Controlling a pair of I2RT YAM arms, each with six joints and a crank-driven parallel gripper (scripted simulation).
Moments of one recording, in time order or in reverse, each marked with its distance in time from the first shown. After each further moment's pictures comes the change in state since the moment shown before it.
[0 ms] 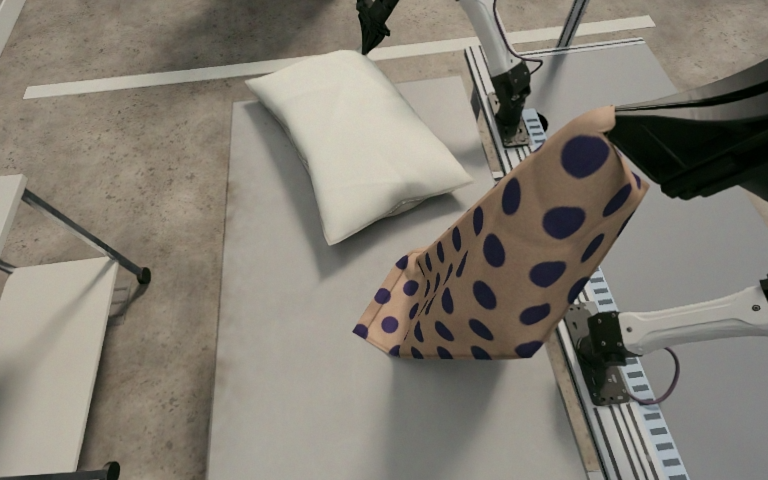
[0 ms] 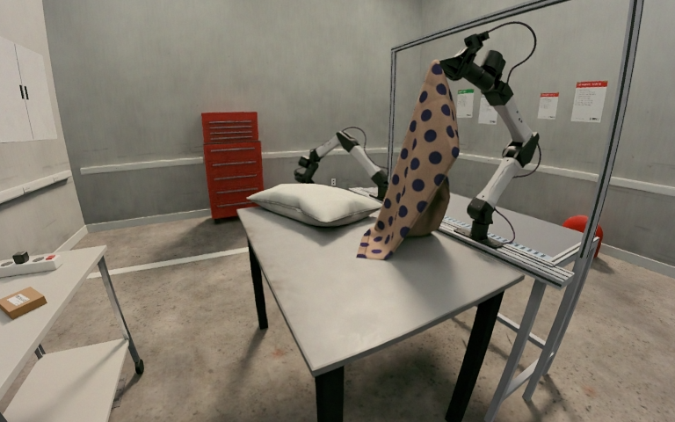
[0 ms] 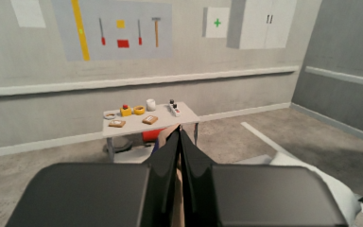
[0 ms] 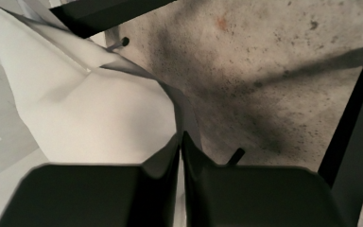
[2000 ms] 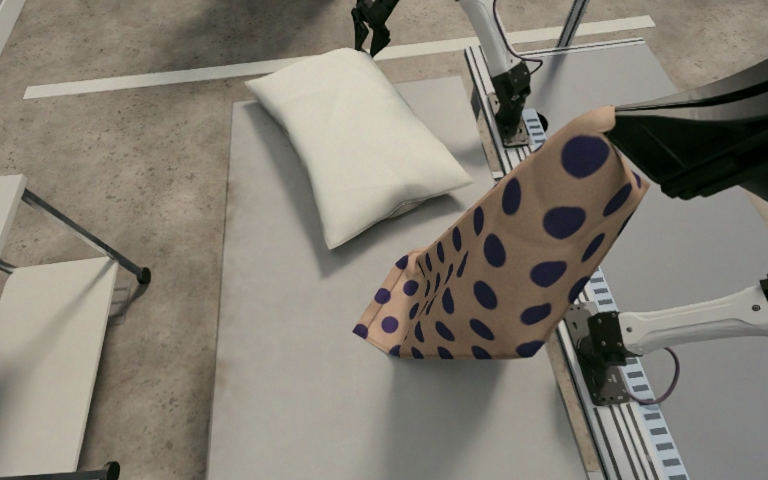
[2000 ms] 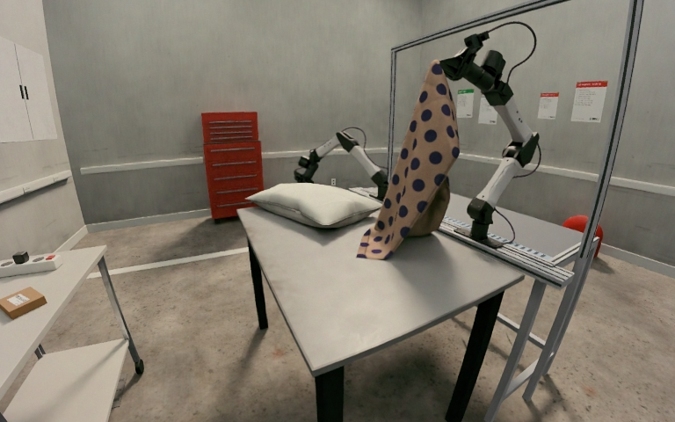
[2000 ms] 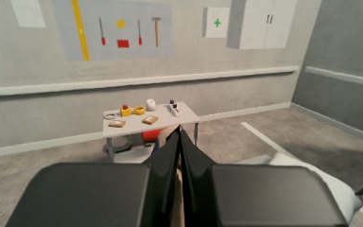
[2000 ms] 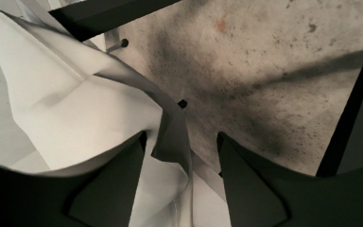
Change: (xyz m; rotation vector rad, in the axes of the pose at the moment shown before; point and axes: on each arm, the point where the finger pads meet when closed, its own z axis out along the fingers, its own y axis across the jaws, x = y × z) left arm 0.000 0.000 0.000 0.000 0.000 0.000; right arm -0.002 -0.001 0.002 0.001 -0.007 -0.005
